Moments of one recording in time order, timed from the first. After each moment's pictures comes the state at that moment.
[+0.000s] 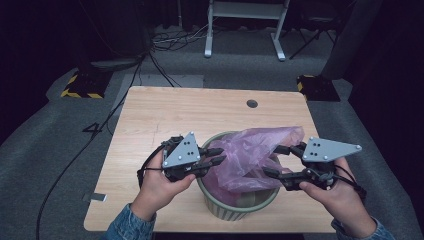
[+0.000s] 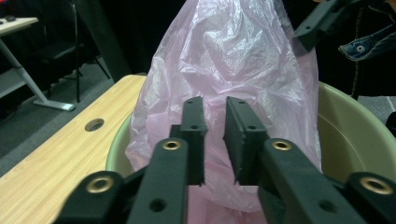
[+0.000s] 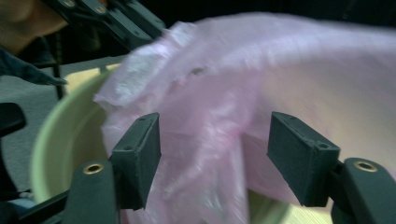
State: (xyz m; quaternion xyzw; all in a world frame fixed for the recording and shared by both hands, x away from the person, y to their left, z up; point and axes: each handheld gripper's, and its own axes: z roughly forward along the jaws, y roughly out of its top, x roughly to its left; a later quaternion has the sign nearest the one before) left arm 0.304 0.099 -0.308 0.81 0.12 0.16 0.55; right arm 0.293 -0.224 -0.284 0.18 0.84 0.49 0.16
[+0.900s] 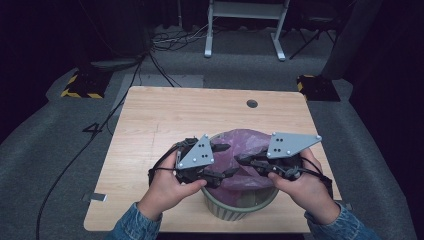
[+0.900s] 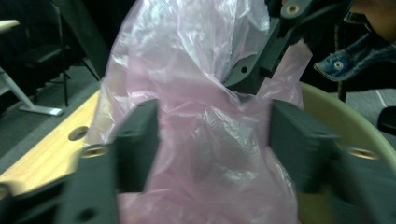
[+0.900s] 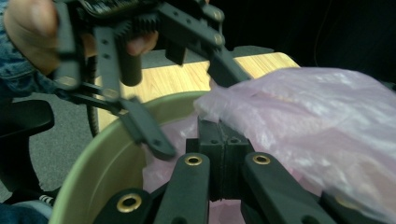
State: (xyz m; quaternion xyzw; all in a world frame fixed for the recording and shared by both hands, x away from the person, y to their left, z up) left arm 0.306 0.074 -0.312 0.83 0.09 0.15 0.53; right arm 0.304 -0.162 -0.276 0.11 0.85 0.49 0.13
